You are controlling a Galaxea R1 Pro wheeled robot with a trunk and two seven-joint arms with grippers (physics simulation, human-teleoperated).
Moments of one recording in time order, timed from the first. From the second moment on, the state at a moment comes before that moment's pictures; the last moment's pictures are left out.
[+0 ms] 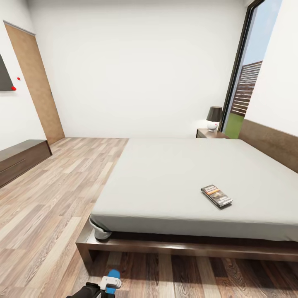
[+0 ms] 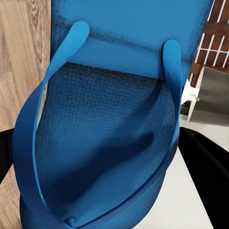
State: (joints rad) left arm -0.51 -0.08 0.13 -0.17 -0.24 0.35 -0.07; right arm -0.34 0.04 0.05 -0.23 -0.24 0.56 -1.31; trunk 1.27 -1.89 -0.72
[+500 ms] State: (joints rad) left arm -0.50 -0.08 0.13 -0.17 -0.24 0.35 -0.07; right arm -0.34 0.04 0.05 -0.23 -0.23 0.56 -1.31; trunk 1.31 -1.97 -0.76
